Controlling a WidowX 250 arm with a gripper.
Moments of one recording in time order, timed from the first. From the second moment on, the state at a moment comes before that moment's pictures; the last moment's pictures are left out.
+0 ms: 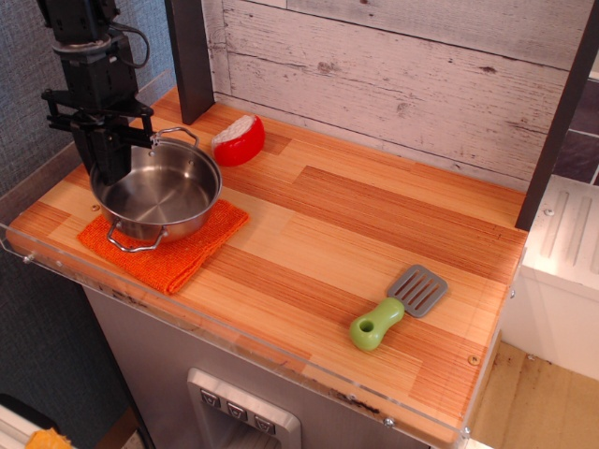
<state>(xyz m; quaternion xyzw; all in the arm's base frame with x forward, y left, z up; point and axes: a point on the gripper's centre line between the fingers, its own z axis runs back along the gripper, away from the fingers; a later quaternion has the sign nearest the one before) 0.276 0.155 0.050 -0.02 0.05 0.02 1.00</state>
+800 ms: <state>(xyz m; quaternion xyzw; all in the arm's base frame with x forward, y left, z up) 0.272 0.148 0.069 -0.03 0.04 0.02 1.00</state>
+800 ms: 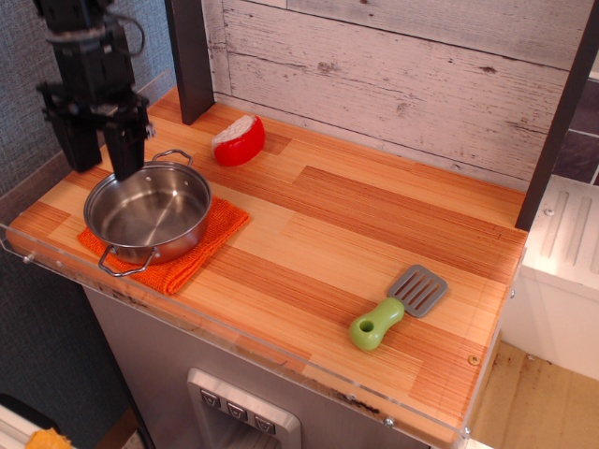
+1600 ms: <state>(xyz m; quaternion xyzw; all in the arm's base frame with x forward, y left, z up) 0.288 0.085 0.122 0.00 -0.07 -0.04 1.00</state>
